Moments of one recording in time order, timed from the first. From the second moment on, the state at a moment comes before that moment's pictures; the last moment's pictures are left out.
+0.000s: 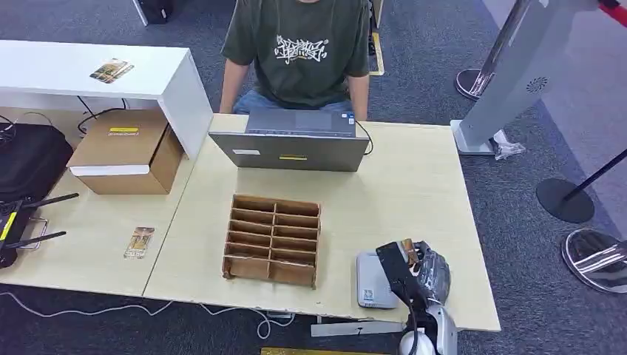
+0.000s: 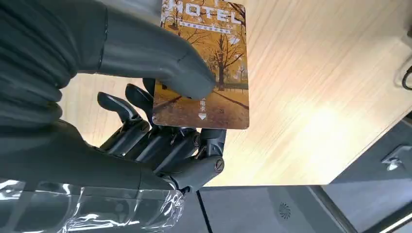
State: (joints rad) left arm -0.07 -0.18 0.83 -0.19 -1.47 0.24 0.11; right arm 0.02 0.15 0.06 -1.31 0.77 -0.41 0.05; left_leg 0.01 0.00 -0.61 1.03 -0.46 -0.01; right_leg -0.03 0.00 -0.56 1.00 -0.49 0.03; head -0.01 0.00
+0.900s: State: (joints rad) left arm -0.07 -0.18 0.83 -0.19 -1.47 0.24 0.12; right arm 0.01 0.15 0.06 -1.31 0.78 -0.30 0.10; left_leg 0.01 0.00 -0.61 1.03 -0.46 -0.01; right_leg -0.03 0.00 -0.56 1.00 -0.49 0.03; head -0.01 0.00
